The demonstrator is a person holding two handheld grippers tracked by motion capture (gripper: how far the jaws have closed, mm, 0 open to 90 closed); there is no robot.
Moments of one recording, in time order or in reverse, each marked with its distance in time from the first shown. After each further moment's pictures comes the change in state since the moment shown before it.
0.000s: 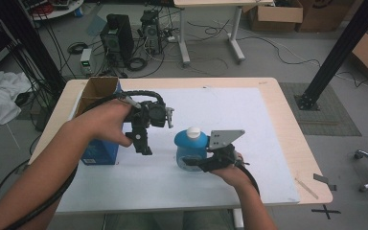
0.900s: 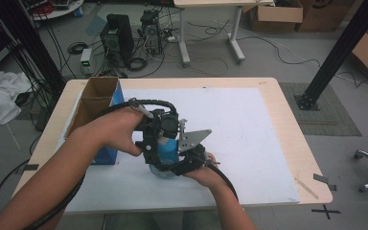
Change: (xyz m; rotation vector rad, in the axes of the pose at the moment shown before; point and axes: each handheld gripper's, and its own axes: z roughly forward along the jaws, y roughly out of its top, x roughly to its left) left arm -0.023 0.027 0.004 0.021 0.003 0.067; right arm 0.011 0.022 0.069 -0.010 0.132 -0.001
